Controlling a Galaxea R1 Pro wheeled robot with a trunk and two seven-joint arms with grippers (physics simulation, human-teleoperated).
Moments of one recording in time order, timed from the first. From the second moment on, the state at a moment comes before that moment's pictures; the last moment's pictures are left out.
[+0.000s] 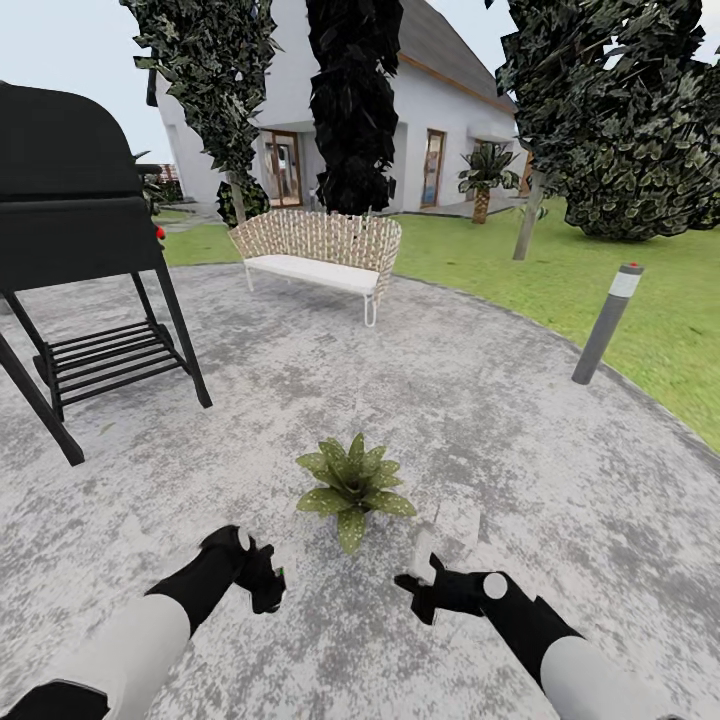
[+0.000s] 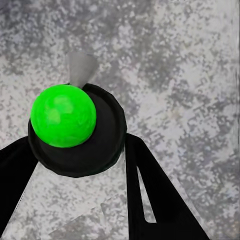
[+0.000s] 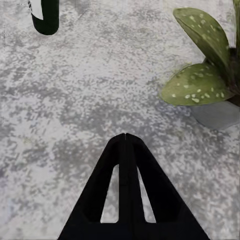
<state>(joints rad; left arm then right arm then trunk) -0.74 0.02 -0.21 -0.52 -0.92 0.22 -0.88 -0.65 -0.03 0.25 -0.42 0.44 -0.31 0.69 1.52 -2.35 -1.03</state>
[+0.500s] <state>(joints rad) -0.73 -0.07 -0.30 -0.52 -0.92 0.21 -0.88 -0.65 0.05 0.25 -0.46 0.44 -0.31 0.70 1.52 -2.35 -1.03</state>
